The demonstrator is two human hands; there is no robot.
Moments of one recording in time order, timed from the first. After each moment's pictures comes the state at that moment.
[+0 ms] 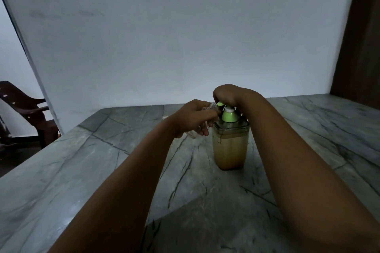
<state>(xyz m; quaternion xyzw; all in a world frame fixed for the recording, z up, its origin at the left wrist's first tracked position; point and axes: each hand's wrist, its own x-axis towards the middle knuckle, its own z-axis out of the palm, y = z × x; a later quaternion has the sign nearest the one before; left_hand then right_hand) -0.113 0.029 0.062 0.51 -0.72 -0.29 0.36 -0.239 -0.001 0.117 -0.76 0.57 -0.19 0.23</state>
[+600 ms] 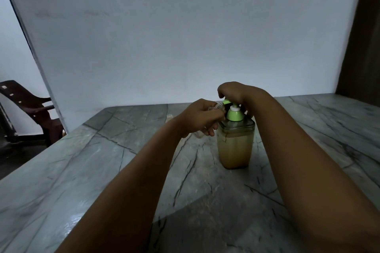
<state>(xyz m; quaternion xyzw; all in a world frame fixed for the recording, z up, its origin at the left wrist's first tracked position) -0.114 0.031 0.059 0.50 -0.72 -0.30 0.37 -0.248 0.008 0.118 -0.76 0.56 -0.20 0.26</state>
